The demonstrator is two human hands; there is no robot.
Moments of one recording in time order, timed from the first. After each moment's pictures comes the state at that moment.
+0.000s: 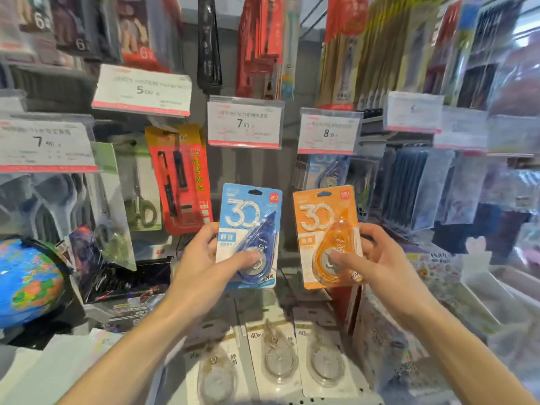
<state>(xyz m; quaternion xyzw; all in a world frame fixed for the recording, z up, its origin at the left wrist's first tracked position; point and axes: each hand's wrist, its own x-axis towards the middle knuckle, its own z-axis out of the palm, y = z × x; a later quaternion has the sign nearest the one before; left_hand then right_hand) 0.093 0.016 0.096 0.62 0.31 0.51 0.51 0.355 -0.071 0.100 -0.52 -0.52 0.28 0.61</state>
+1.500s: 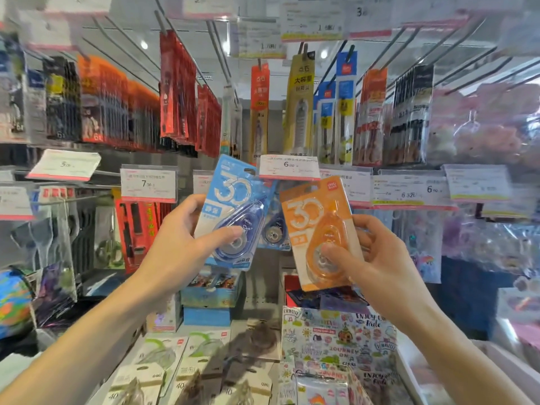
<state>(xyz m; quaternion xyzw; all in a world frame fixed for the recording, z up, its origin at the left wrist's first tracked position) 0.224 -0.047 0.197 0.70 0.29 0.59 0.26 0.502 -0.108 0.178 -0.42 -0.65 0.15 0.62</state>
